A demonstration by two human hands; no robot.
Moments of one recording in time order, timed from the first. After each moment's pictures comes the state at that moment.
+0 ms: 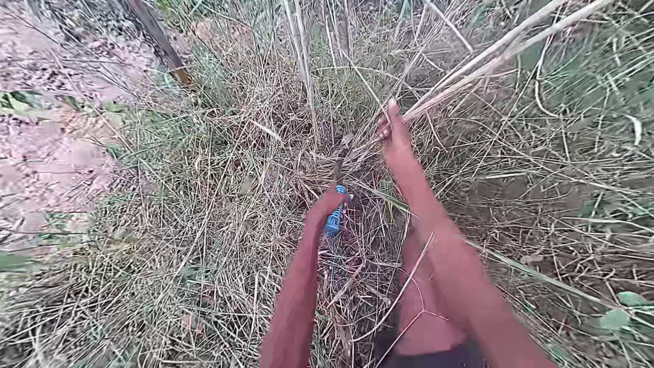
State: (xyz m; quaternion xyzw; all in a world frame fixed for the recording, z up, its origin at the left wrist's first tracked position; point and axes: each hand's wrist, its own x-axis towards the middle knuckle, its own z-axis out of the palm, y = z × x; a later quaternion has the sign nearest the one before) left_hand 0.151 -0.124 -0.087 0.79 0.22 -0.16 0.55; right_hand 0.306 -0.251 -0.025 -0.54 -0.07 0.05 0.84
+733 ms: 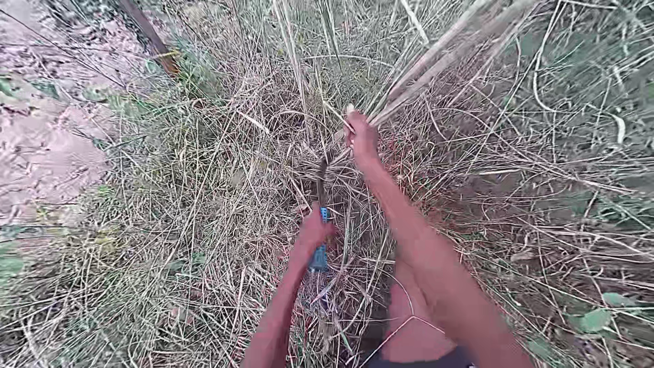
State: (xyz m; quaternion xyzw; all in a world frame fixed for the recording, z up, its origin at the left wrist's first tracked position) left_hand 0.091 -0.157 -0.066 0.85 0.28 -0.17 0.42; right_hand 0.220 -0.230 0.021 -0.72 -0.09 -0.02 0.69
